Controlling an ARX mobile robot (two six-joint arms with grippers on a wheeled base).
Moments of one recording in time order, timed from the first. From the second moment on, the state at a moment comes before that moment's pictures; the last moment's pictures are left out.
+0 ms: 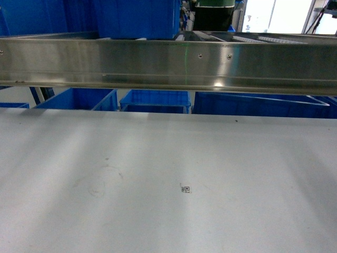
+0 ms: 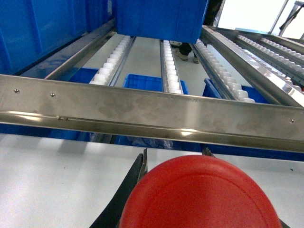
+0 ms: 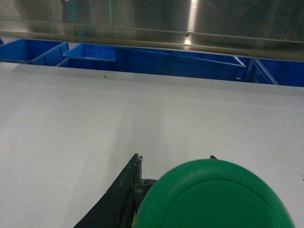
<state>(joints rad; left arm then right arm) -0.13 1.15 0.72 0.25 -0.11 -0.15 -0.17 0.87 0.11 0.53 -0.22 -0.08</state>
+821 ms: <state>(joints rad) -0.14 1.15 0.72 0.25 -0.11 -0.15 -0.17 0.87 0.11 0.53 -0.21 -0.08</state>
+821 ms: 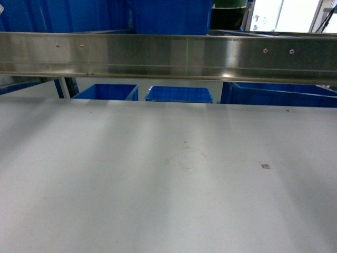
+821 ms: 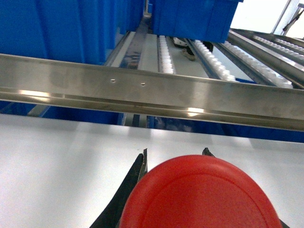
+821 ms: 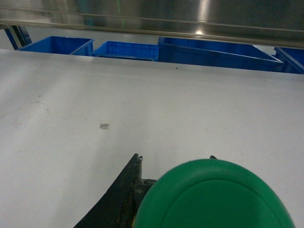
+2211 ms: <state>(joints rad) -0.13 1.15 0.72 0.25 -0.11 -0.15 -0.17 0.87 0.11 0.53 -0.21 -0.08</state>
